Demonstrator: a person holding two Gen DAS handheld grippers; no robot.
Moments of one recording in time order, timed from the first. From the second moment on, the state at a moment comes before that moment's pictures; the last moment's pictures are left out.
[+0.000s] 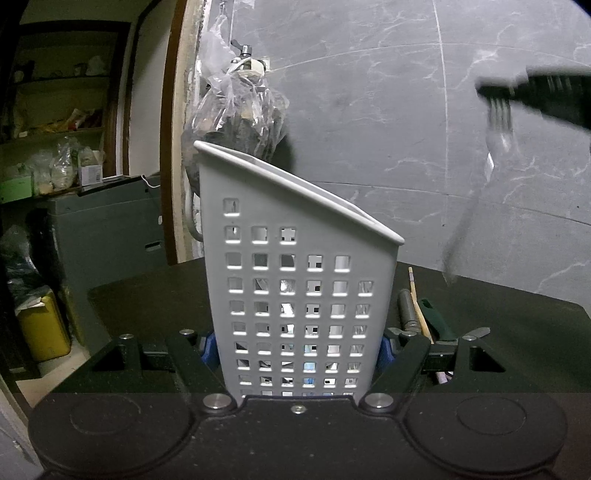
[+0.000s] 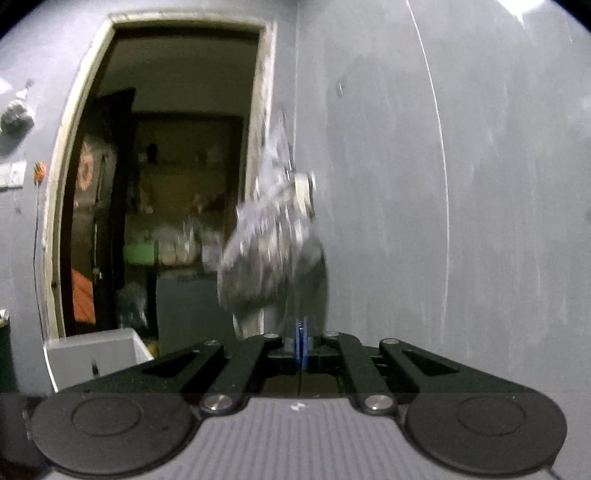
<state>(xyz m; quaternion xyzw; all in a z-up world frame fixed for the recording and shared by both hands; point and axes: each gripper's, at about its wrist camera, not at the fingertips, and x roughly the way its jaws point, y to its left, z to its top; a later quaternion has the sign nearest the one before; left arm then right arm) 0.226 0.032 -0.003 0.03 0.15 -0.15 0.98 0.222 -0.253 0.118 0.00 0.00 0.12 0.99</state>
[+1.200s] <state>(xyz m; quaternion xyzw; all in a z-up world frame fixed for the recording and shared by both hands) 0.226 0.030 -0.001 0.03 0.15 -0.16 0.98 0.253 -0.120 0.096 -0.08 0.00 0.30 0.95</state>
